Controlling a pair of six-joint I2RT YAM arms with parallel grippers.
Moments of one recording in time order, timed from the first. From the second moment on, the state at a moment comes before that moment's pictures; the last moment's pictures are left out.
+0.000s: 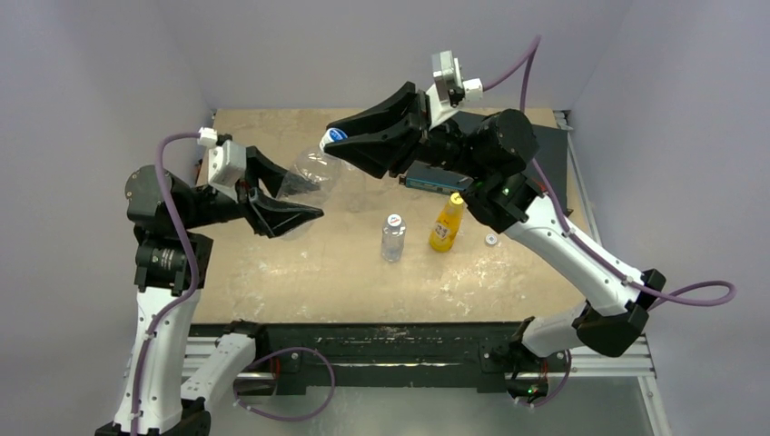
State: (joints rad) left arm -0.11 0.83 1.22 -0.13 1.21 -0.29; right arm 0.89 1.40 1.68 0.28 -0.57 0.36
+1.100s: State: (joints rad) left arm -0.10 0.77 1.15 -0.46 0.69 0.27; right arm 0.99 1.55 1.77 0.00 0.13 0.50
